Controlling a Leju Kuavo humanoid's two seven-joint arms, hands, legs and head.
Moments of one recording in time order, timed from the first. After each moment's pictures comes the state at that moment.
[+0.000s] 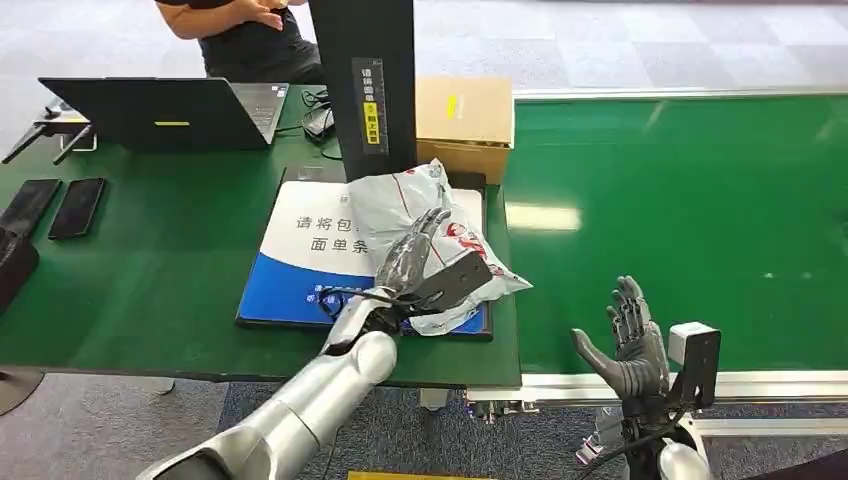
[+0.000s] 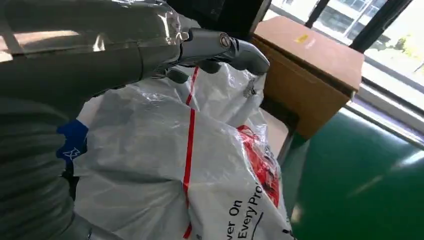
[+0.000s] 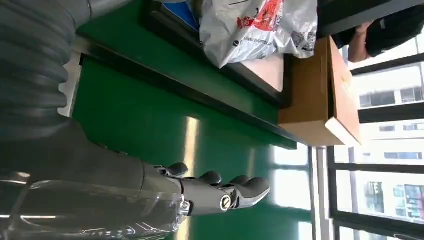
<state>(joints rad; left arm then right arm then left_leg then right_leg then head) -0.58 -0.30 -0.56 -0.74 -0.82 0.28 -0.22 -0.04 0.17 -0.19 -1.40 0.08 0.22 -0.50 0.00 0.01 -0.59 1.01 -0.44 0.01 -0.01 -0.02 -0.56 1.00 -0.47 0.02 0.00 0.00</state>
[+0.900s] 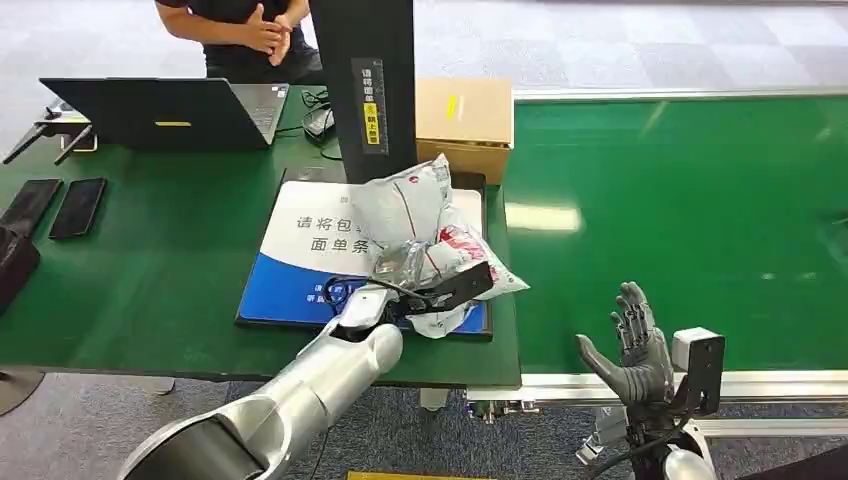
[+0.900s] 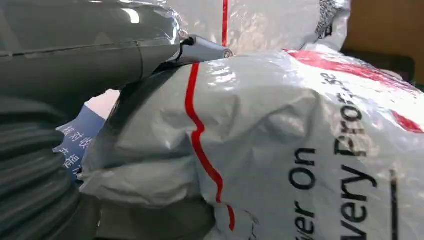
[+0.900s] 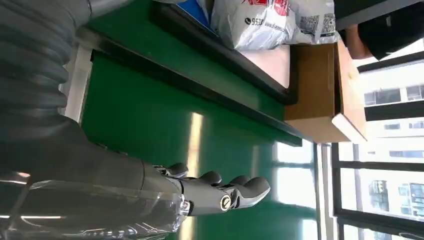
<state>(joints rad) -0.71 -0.34 -0.54 -0.46 -1.04 0.17 0.01 -0.03 0.18 -0.22 -1.41 0.09 0.24 -0.50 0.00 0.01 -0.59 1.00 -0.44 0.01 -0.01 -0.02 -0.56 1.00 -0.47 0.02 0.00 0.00</state>
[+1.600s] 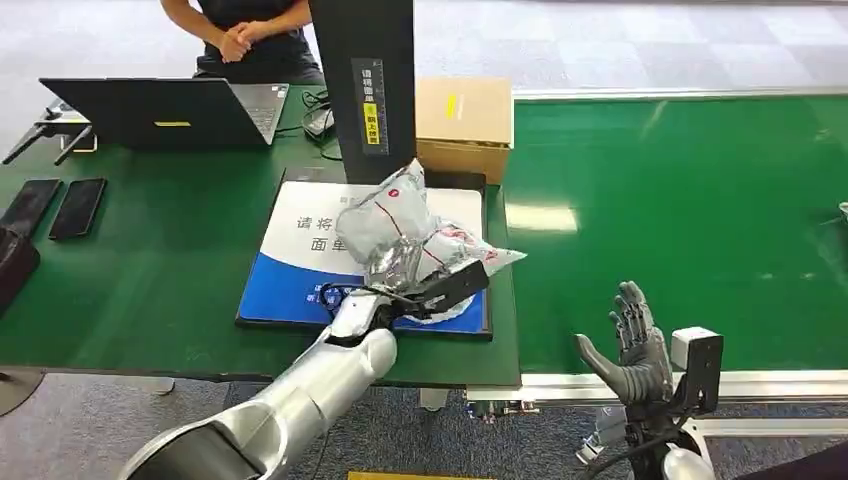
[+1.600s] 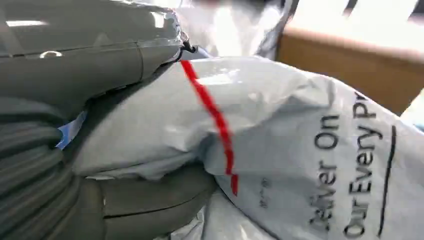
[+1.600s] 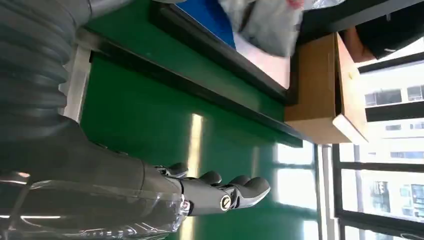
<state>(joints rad) -0.66 -0.33 -0.51 -0.49 -1.03 0.42 -0.23 -0.03 0.18 -0.22 -1.41 0.09 0.25 -0.50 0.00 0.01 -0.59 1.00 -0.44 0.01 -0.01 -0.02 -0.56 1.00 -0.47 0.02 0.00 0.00</state>
